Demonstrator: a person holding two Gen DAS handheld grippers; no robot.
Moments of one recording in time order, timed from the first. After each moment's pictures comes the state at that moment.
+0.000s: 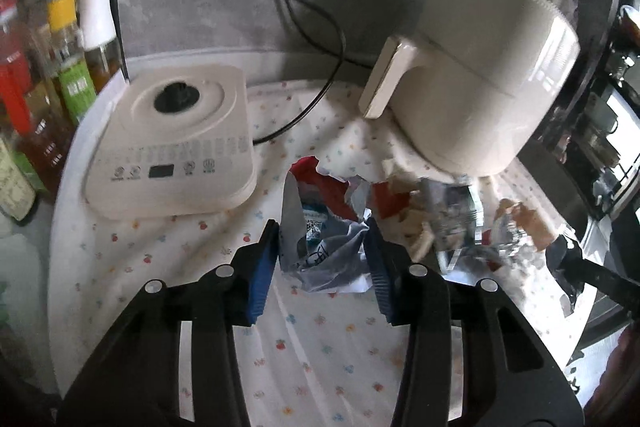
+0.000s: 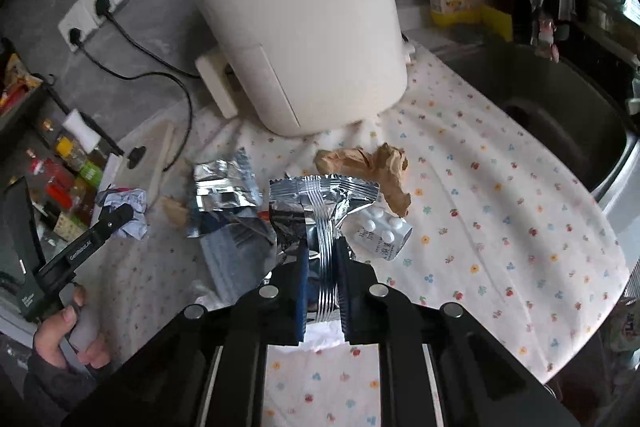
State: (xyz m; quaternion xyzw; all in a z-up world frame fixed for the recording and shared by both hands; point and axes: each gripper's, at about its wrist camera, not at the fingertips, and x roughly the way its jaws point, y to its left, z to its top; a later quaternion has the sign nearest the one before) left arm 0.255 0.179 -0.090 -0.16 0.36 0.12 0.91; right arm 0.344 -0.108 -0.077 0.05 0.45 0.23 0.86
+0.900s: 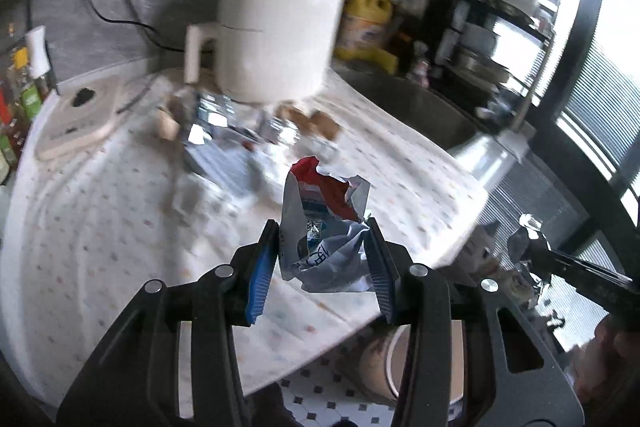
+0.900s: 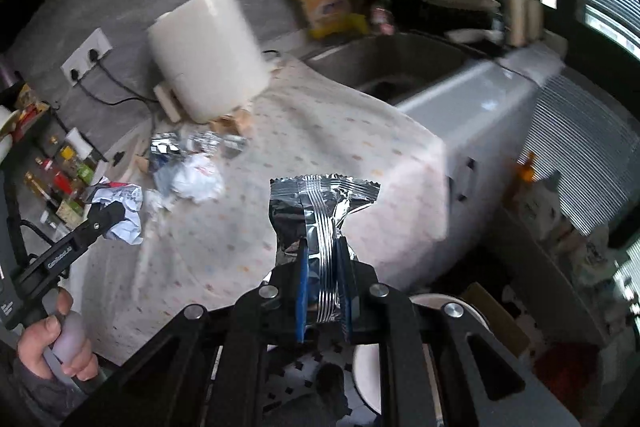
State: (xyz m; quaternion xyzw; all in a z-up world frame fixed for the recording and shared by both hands) left arm 0.151 -0.064 -0.067 -0.10 0.35 -0.01 0.93; right arm 0.179 -0.344 -0.082 0.10 0.41 0.14 0.89
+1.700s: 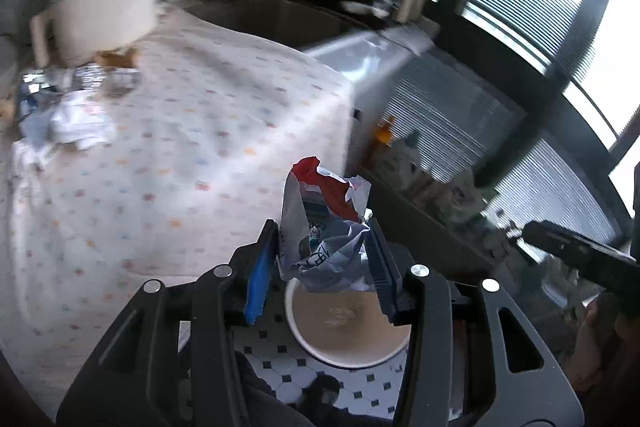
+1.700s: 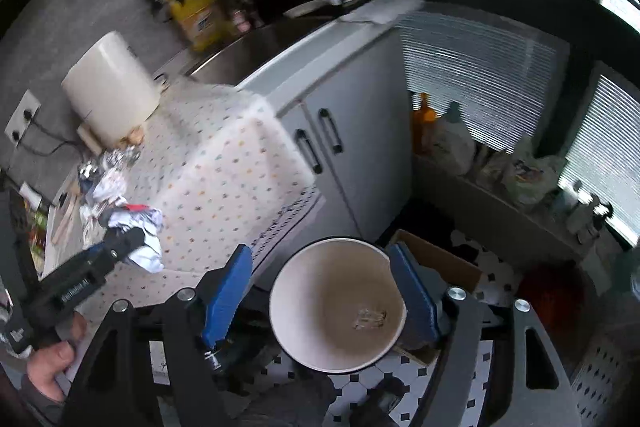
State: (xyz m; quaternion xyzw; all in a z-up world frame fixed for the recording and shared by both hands) left arm 0.149 -0.235 -0.122 -0.04 0.43 -0.17 0.88; right arm 0.095 -0.486 -0.124 0.18 0.43 0.00 0.89
